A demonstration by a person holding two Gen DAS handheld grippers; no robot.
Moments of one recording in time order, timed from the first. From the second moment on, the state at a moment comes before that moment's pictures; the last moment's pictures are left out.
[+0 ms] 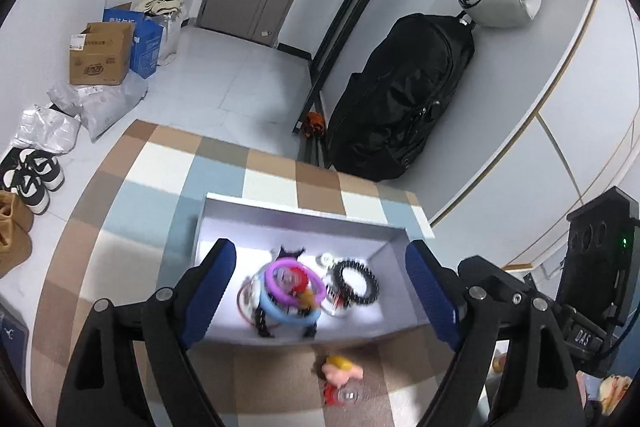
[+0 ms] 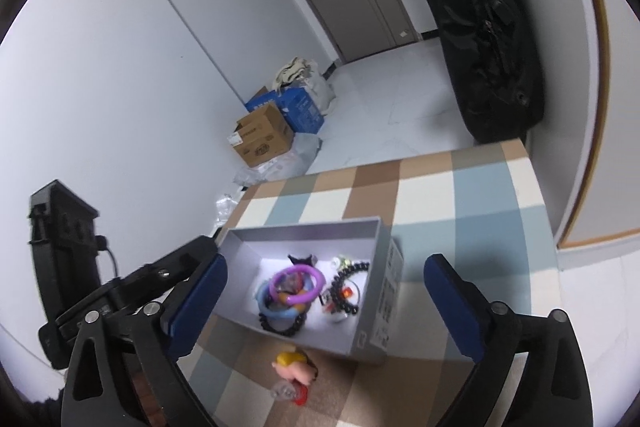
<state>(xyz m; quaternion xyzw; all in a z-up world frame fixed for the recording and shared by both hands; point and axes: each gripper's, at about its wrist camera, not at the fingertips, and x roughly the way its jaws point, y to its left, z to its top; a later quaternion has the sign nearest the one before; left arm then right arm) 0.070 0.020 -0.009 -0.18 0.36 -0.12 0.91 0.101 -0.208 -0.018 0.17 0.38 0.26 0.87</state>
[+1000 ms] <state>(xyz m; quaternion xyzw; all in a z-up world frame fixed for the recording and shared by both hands) 0.029 -0.027 -0.062 -0.04 0.46 -0.11 0.88 0.063 -0.242 -0.024 0.17 0.39 0.22 0.88</state>
